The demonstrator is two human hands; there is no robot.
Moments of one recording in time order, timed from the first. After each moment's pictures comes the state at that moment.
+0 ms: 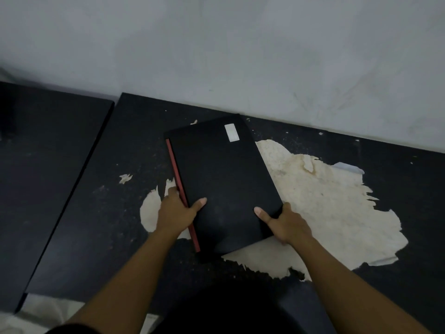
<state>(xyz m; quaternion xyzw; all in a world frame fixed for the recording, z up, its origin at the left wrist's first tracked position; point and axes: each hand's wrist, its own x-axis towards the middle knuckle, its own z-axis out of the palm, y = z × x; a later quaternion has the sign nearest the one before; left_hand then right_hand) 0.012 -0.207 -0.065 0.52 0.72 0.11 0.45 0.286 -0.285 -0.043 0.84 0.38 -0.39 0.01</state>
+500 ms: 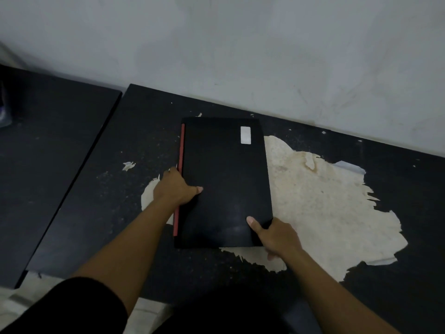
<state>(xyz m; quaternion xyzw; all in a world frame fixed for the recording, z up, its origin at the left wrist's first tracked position) 0.011 -0.170 -0.066 0.59 0.72 -0.01 0.36 0.261 -0.321 -0.054 0.82 0.41 -0.40 0.04</state>
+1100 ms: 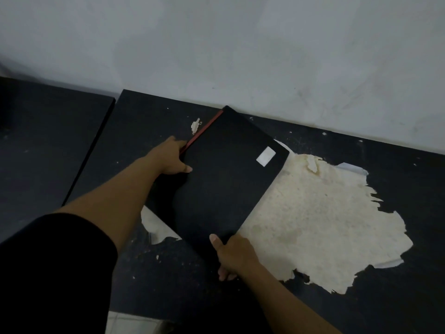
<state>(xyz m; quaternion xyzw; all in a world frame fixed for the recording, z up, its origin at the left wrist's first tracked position) -0.008 -0.051 -0.041 0.75 0.57 -0.11 0.32 0.154 -0.302 -0.057 0.76 0.33 -0.56 0.02</state>
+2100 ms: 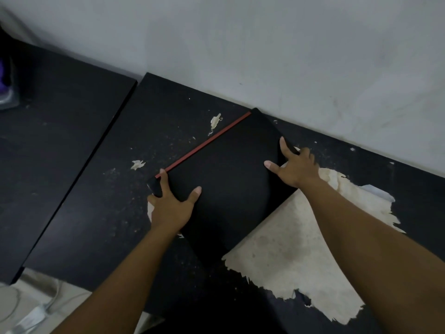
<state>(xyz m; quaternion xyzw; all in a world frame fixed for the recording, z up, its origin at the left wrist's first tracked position) -0.002 -0.199 -0.054 0.39 0.80 0.12 0.45 0.307 -0.114 -0.047 0.78 0.56 -0.24 0.12</state>
